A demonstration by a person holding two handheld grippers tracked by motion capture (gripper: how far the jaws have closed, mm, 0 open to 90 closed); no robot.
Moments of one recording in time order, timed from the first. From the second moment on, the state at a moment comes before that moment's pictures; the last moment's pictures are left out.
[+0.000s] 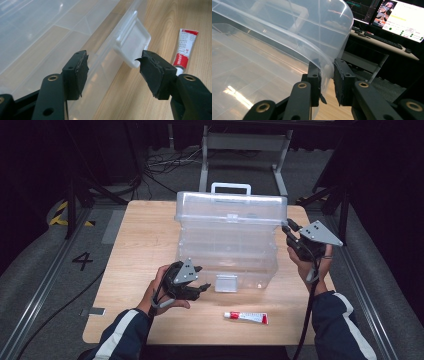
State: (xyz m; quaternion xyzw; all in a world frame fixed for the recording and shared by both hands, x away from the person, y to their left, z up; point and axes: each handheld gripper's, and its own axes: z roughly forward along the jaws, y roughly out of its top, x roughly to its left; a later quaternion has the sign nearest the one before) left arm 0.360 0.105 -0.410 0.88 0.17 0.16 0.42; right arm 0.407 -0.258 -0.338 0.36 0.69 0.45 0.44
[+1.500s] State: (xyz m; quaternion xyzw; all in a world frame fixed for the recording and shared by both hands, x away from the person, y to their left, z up) left arm 0.391 0.111 -0.427 0.90 0.19 0.16 0.37; right arm 0.453 -0.253 -0.319 0.36 0.68 0.44 0.47
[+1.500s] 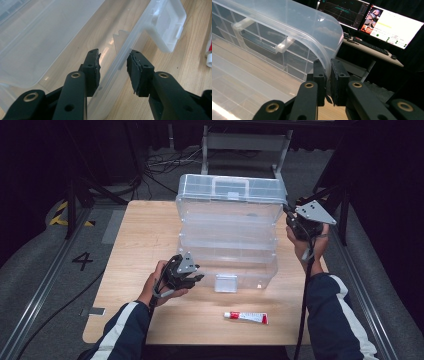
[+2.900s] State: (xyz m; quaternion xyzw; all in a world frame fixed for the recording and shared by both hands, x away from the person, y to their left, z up) left arm 0.395 0.115 -0.426 0.90 0.16 0.15 0.37; right arm 0.487 -0.254 -0.307 0.38 0.69 0.43 0.45
